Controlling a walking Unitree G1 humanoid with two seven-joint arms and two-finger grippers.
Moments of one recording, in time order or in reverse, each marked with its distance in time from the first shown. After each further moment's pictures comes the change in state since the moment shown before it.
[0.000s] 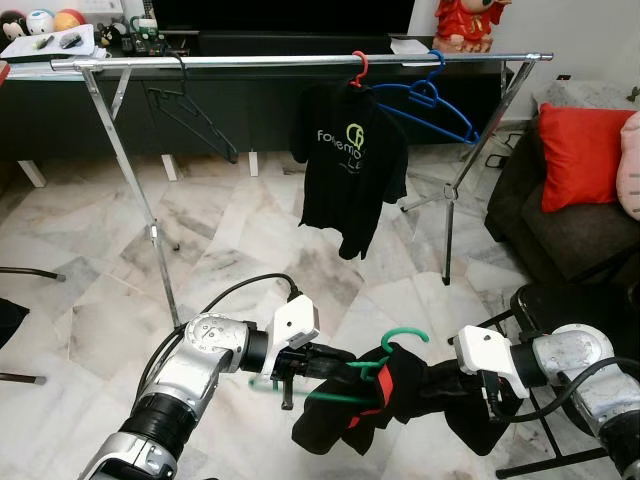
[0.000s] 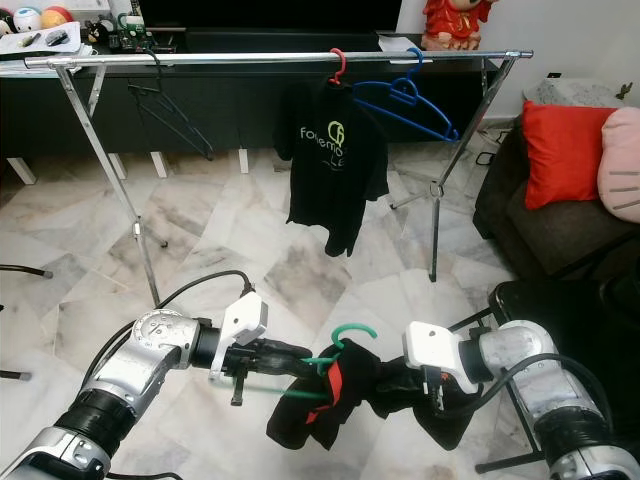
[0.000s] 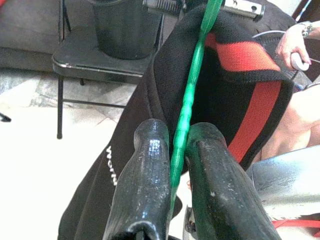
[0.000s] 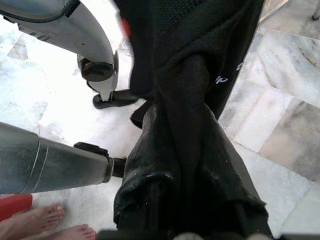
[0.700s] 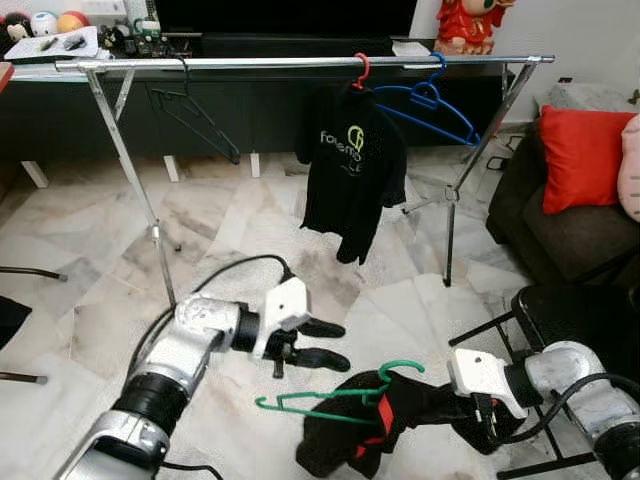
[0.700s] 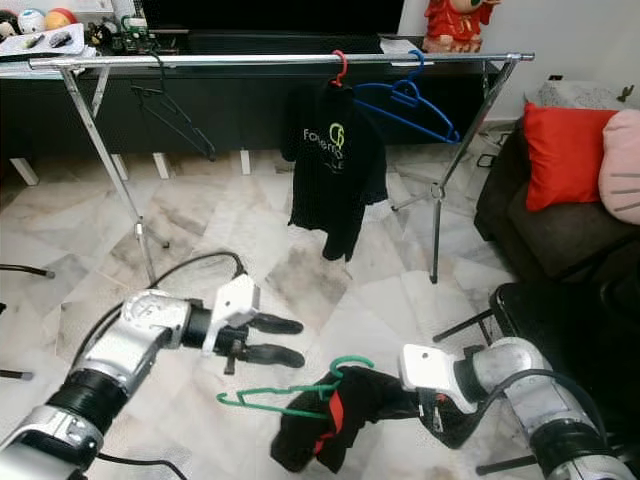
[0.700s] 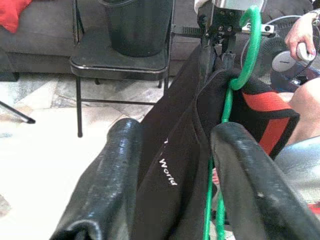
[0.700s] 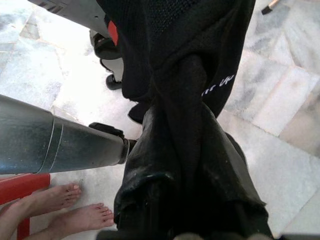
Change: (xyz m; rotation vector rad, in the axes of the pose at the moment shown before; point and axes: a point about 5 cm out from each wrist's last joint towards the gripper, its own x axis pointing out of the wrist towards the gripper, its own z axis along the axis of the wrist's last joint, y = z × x) left arm -0.019 0.016 0.010 0.072 0.049 0.025; right arm 0.009 0.011 -0.021 0.037 0.105 0.019
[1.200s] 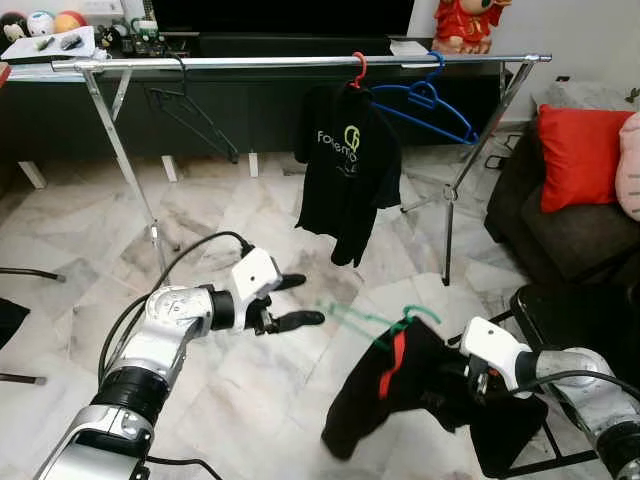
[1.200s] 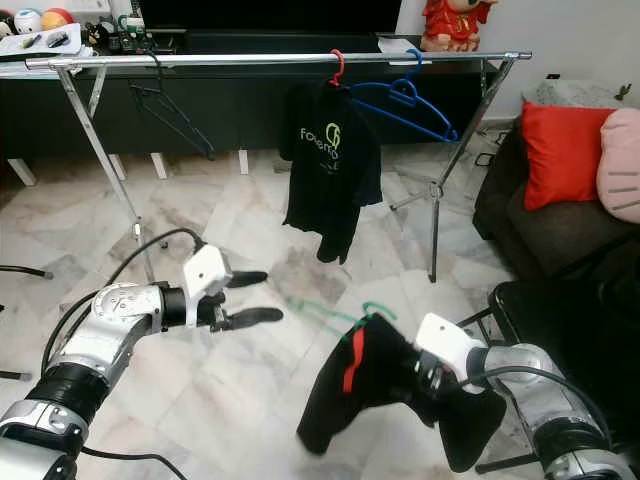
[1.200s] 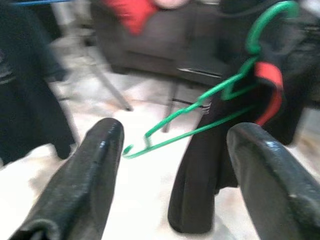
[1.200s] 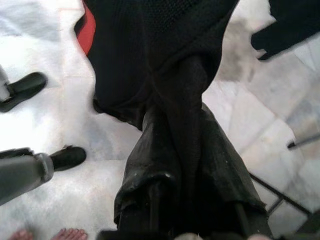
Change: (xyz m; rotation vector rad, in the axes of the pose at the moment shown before) left arm -0.040 0.026 -0.009 -0.016 -0.028 0.486; right arm -0.009 -0.025 -0.027 0.266 0.060 -0.570
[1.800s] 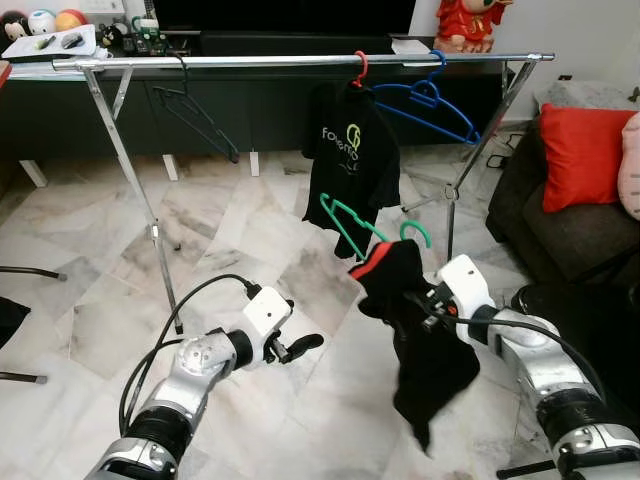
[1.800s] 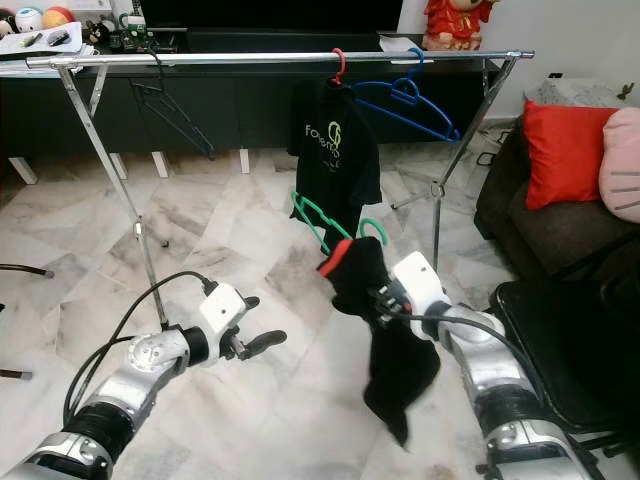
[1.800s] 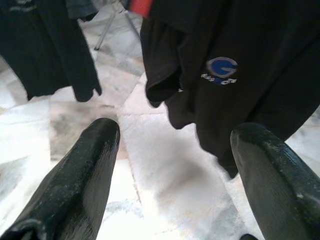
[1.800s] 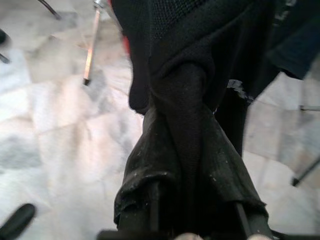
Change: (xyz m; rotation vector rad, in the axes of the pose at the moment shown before) left arm 0.028 -0.046 -0.057 -0.072 0.147 0.202; right arm 0.037 0.001 0.087 0.226 -0.322 -0.115
